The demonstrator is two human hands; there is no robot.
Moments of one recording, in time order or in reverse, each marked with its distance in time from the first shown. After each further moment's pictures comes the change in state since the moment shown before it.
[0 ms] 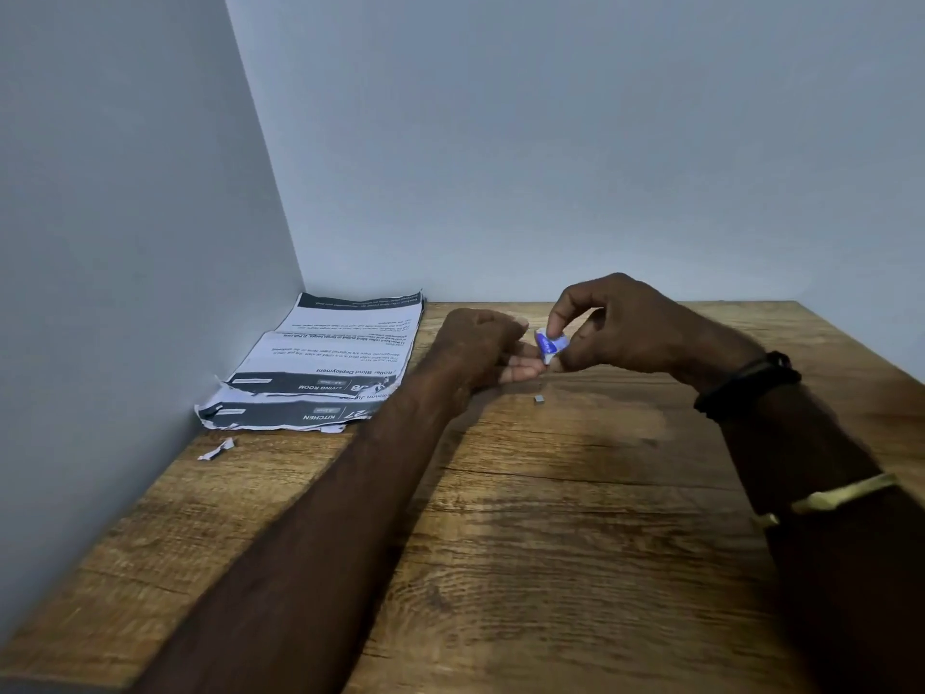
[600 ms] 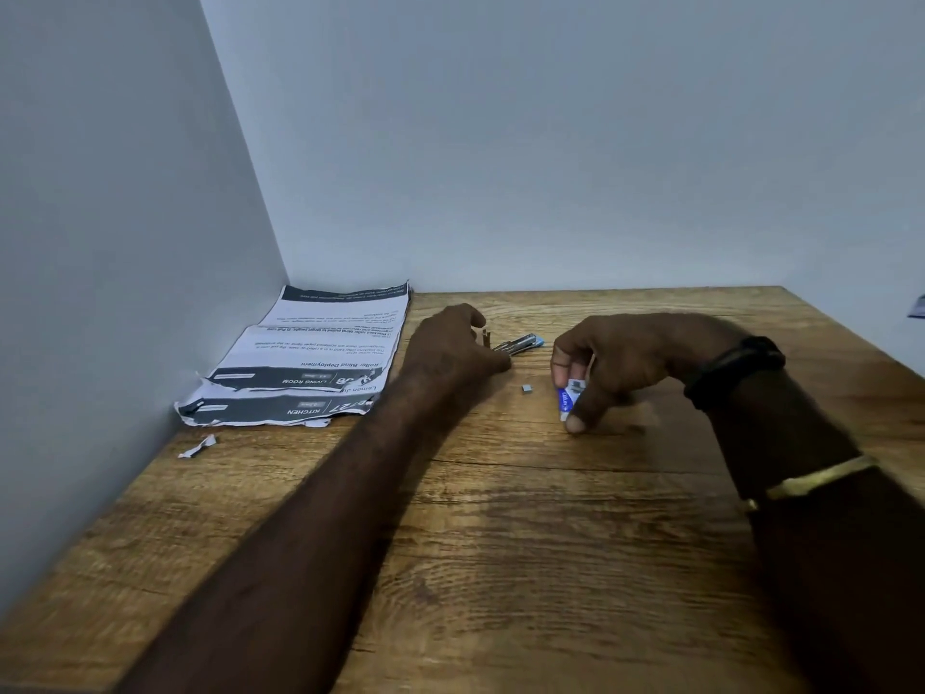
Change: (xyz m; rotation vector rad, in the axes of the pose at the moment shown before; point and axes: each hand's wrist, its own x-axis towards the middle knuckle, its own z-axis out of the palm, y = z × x) left_hand 0.020 -0.020 -0.014 1.007 0.211 0.230; right_hand 0.001 0.012 0.001 -0.367 -0.446 0.270
